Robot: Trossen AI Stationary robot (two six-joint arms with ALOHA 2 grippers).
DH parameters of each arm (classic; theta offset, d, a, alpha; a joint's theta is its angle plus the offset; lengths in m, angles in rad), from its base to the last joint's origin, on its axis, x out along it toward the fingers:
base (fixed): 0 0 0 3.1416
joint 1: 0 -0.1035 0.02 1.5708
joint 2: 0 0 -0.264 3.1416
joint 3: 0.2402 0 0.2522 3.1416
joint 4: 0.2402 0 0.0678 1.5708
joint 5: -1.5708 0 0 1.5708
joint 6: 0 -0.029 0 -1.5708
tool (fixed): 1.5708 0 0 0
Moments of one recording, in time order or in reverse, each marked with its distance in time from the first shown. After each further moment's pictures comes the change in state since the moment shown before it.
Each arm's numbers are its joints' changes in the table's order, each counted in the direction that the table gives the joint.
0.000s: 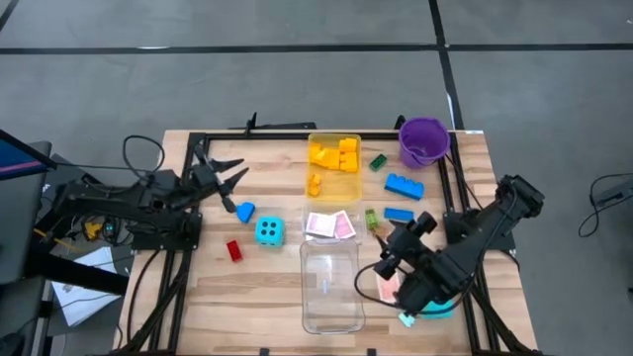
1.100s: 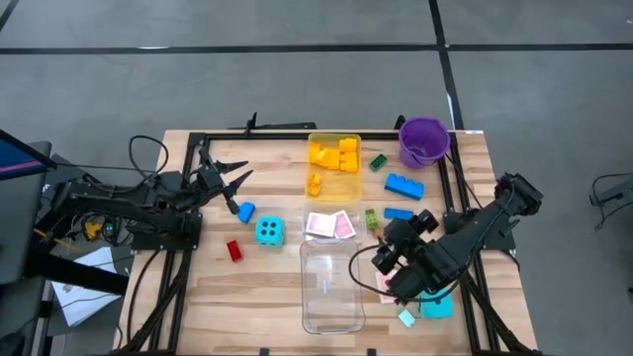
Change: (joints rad) left arm 0.000 0.035 0.000 -0.001 0.000 -0.037; right arm 0.073 -0.012 0.023 0.018 0.240 -0.038
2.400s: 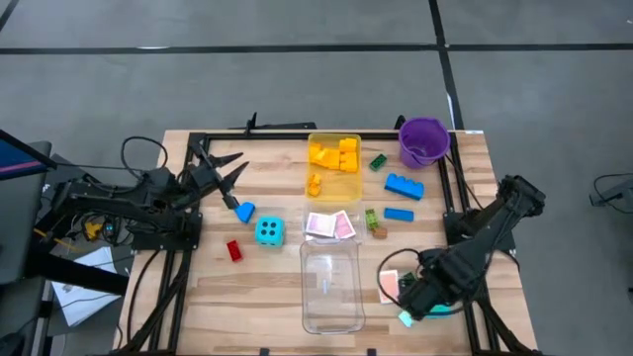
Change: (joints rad) left arm 0.000 0.000 0.000 -0.211 -0.017 -0.123; right arm -0.084 0.015 0.046 -0.033 1.020 -0.796
